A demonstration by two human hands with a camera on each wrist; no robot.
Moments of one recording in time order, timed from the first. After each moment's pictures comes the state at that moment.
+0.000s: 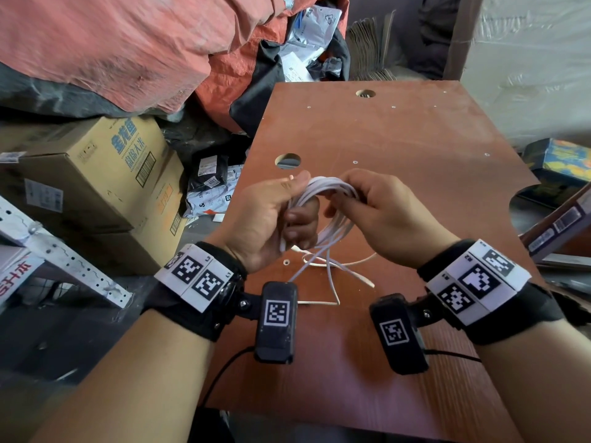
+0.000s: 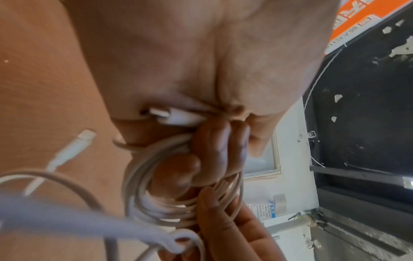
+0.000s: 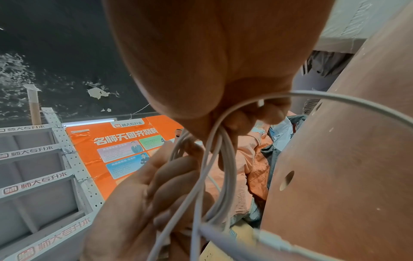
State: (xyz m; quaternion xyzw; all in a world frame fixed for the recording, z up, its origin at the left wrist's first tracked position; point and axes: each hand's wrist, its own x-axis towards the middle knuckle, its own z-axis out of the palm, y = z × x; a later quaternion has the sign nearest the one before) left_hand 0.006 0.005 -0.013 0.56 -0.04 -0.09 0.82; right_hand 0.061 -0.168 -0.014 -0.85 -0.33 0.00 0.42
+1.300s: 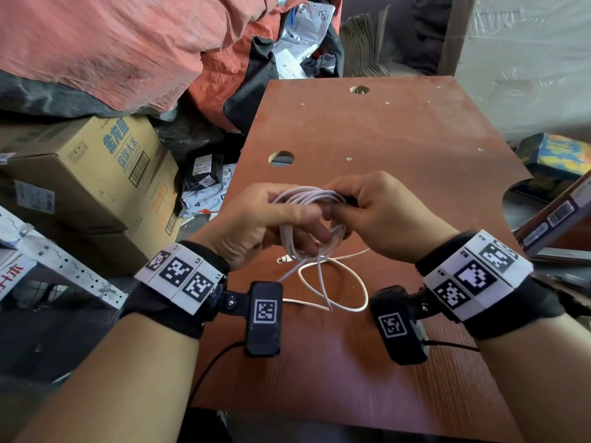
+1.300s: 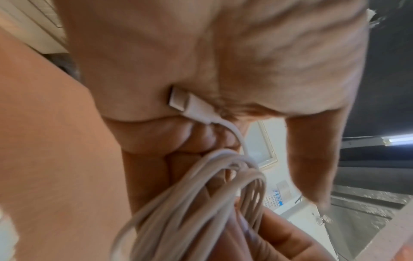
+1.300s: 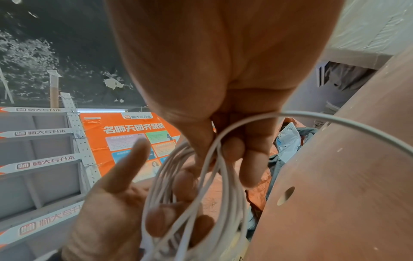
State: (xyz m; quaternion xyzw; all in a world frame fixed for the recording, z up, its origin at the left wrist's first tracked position) left_hand 0.002 0.012 -0.012 0.69 -0.05 -0.09 0.72; right_hand 0.065 -0.175 -0.011 -0.84 -0.37 0.04 0.40
